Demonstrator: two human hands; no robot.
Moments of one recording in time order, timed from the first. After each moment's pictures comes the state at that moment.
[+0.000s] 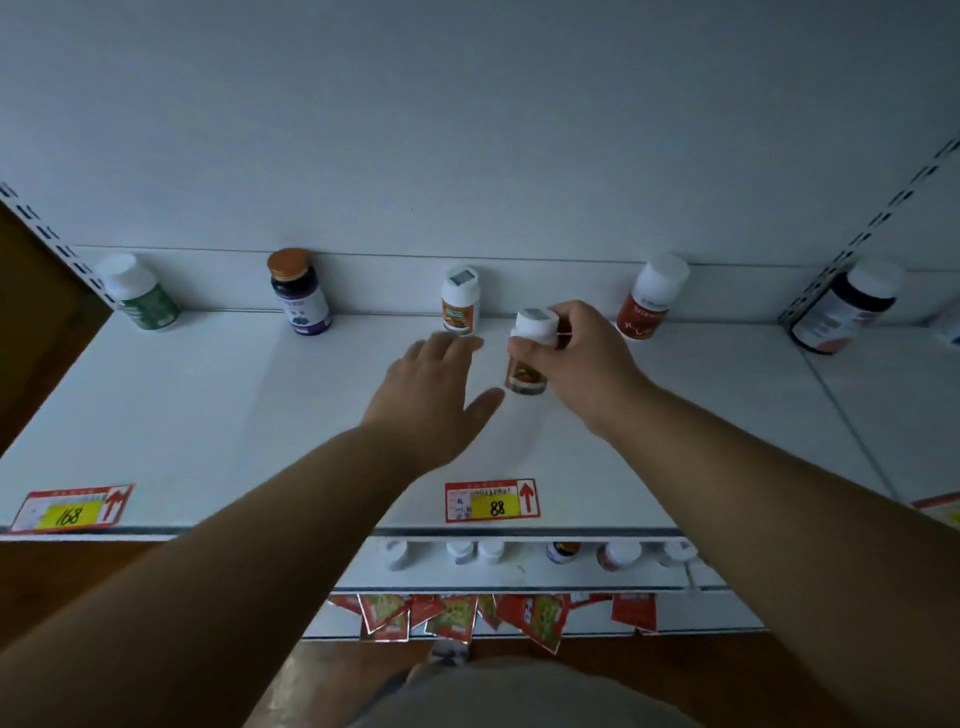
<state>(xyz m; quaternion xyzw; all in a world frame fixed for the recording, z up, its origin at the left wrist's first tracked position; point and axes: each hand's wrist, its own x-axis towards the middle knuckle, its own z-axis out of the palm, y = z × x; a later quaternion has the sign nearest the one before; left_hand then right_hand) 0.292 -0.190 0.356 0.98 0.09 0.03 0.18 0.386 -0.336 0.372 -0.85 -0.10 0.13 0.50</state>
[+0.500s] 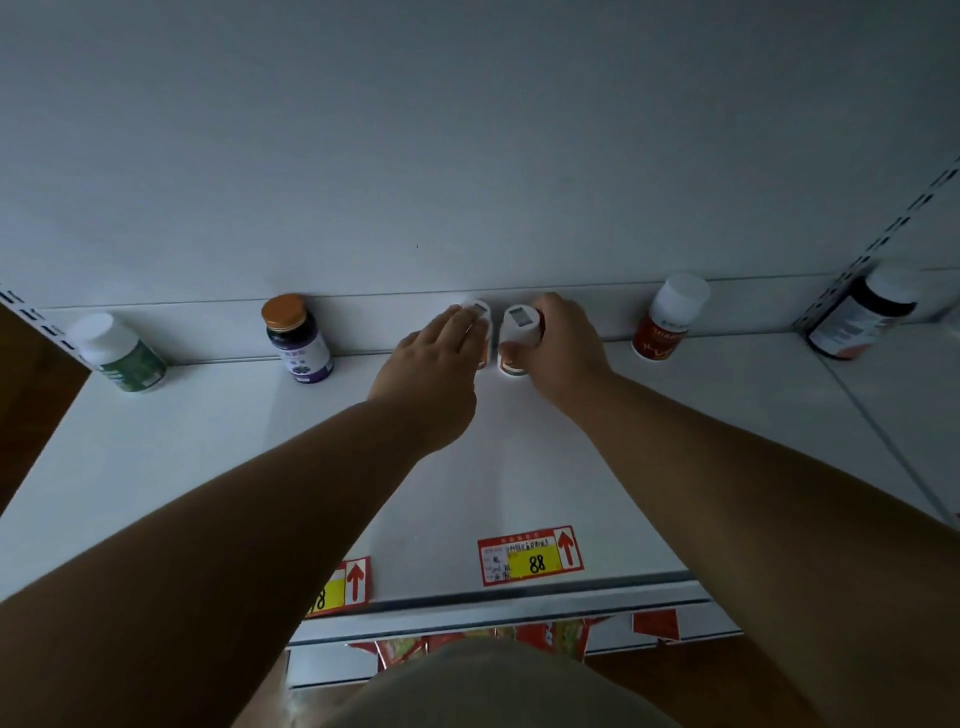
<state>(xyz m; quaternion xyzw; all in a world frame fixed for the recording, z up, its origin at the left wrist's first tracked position) 0.357 -0.132 0.345 1.00 -0.03 0.05 0.05 0.456 -0.278 0.330 -0.92 -0.15 0.02 0.36</state>
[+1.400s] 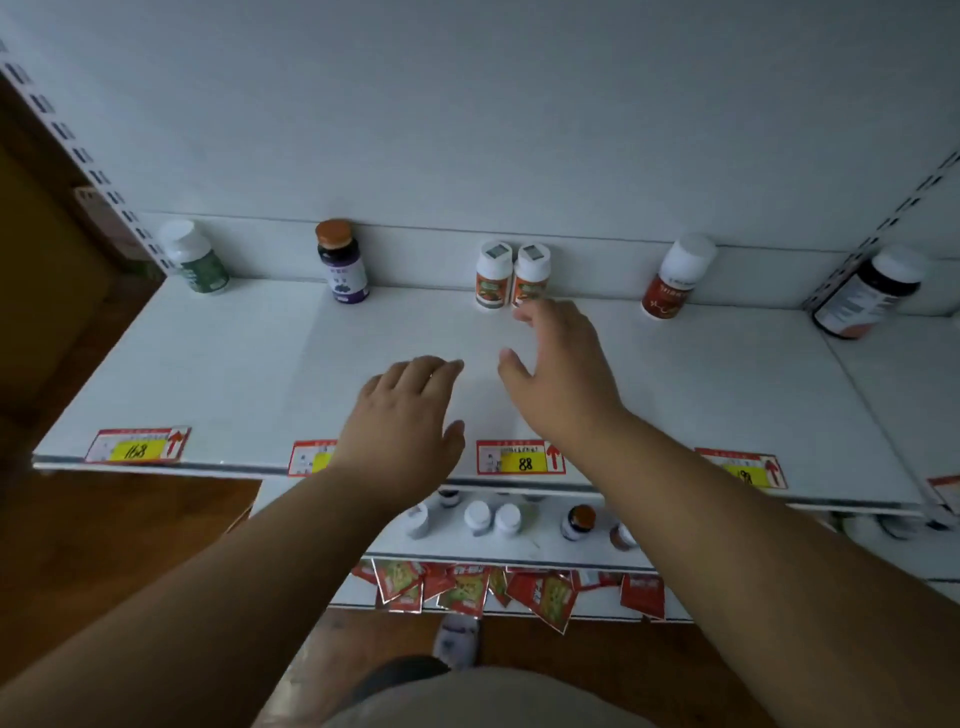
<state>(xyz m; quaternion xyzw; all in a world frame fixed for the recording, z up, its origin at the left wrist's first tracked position) 0.202 -0.178 0.344 0.99 0.10 0.05 0.10 0.315 -0.319 0.362 -0.91 -0.29 -0.03 0.30</state>
